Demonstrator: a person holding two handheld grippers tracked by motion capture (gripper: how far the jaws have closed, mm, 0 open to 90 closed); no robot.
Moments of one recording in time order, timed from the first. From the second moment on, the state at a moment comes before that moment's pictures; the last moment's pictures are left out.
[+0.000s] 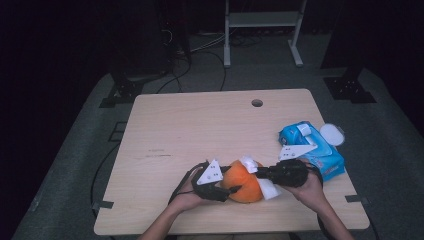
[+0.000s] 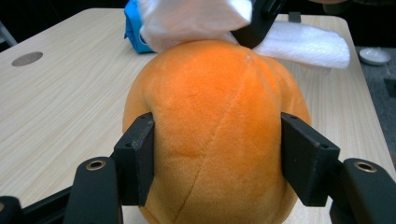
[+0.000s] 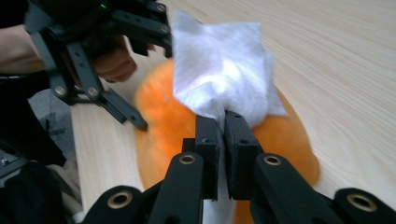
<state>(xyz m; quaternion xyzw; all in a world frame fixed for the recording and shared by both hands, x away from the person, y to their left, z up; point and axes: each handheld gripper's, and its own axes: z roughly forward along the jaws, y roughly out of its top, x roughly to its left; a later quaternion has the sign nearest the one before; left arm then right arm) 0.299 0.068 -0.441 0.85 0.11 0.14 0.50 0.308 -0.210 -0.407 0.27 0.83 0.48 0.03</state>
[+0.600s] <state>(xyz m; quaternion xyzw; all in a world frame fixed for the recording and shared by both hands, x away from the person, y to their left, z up) 0.294 0.062 -0.441 0.85 0.08 0.13 0.50 0.307 -0.201 -0.402 0.25 0.83 0.49 0.07</state>
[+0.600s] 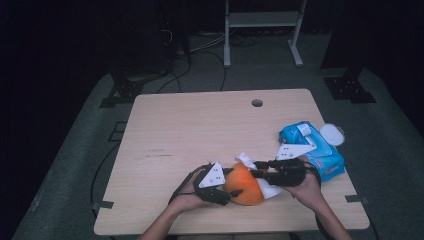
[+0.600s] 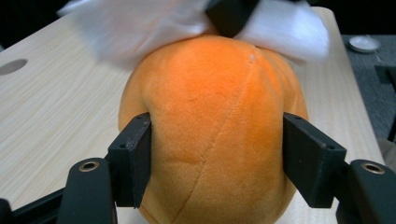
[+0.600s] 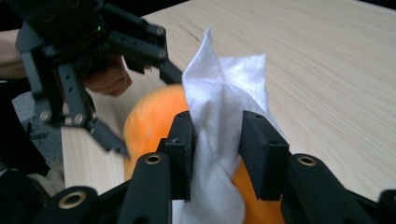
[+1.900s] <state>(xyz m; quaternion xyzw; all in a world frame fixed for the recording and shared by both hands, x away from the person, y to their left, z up) 0.307 0.067 -0.445 0.85 0.15 0.05 0.50 0.303 -0.198 -0.404 0.24 0.86 0.45 0.06</state>
